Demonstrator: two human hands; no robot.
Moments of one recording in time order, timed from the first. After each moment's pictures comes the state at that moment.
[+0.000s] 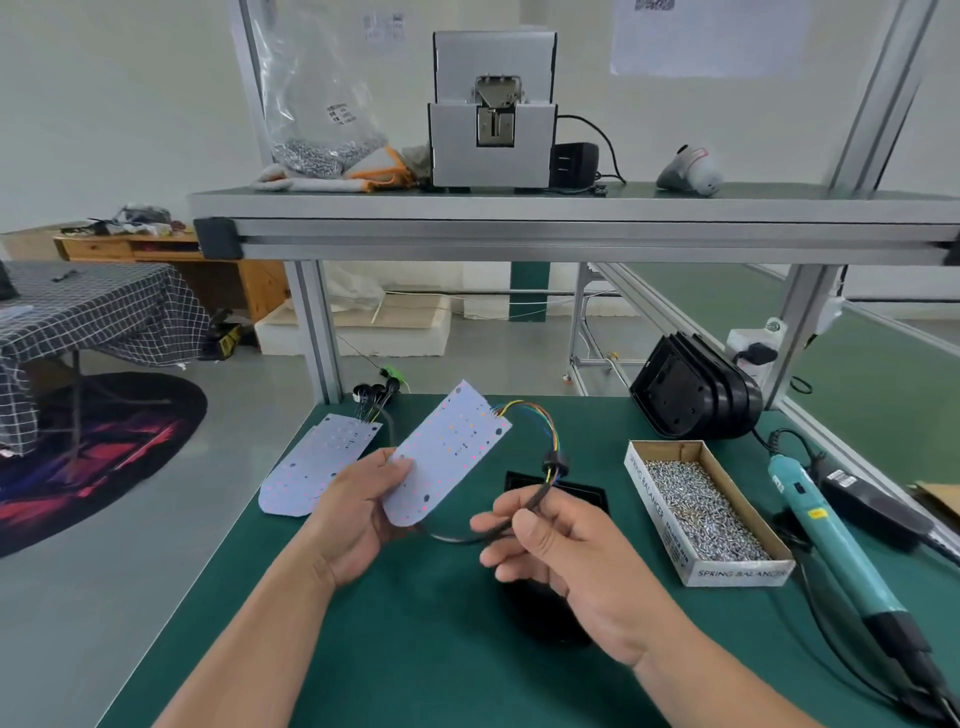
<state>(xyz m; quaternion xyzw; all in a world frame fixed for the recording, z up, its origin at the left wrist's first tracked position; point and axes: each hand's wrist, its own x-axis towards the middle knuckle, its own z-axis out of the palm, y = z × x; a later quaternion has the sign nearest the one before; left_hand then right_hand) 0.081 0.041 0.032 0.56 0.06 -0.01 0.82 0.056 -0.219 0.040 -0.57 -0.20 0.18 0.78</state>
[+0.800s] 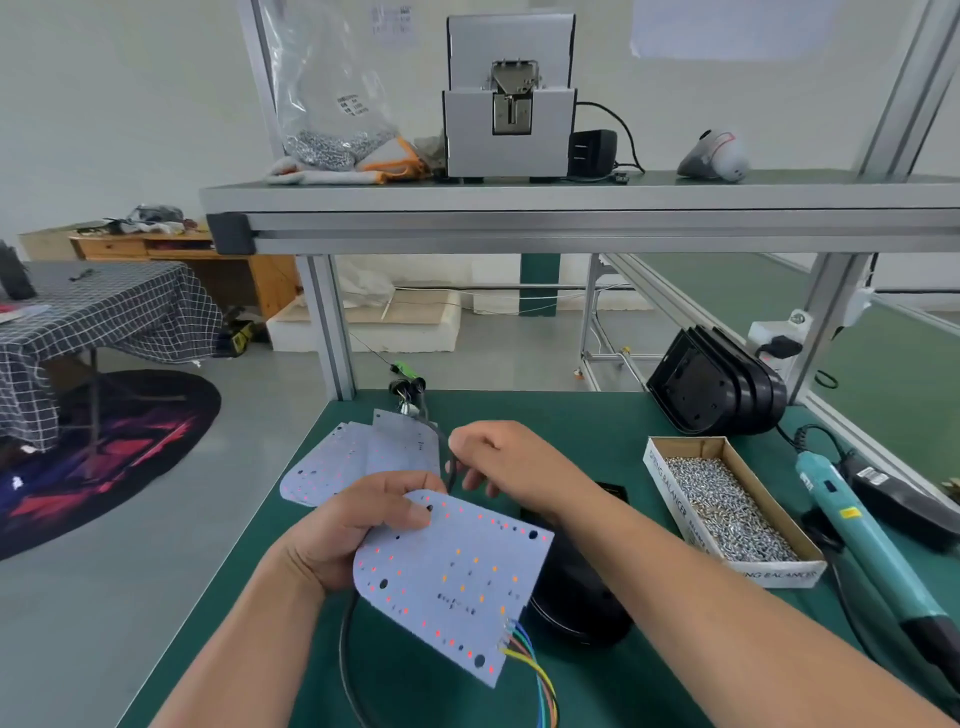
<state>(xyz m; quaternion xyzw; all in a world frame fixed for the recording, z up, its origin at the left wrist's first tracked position) 0.057 0.062 0.053 0.59 -0.09 -0.22 0.78 0.145 -0.148 0.076 -0.83 -0.29 0.12 0.46</state>
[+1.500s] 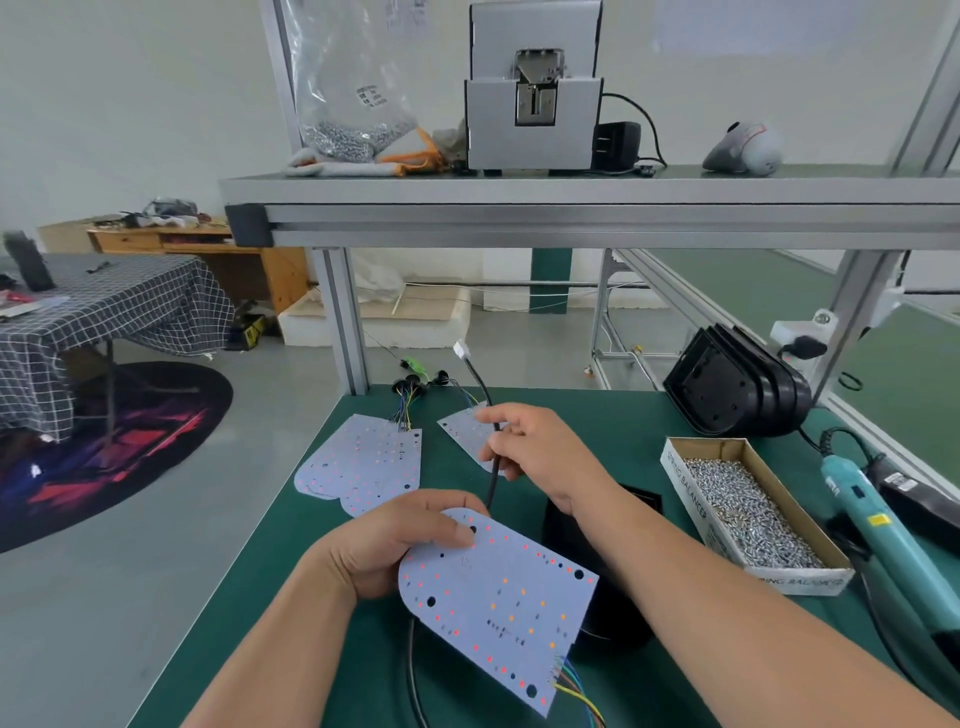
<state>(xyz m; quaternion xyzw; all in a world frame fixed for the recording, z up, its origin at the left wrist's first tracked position) 0.058 0.045 0.041 0.62 -0.08 -0.27 0.74 0.176 -0.145 0.052 -0.78 -0.19 0.12 0.59</state>
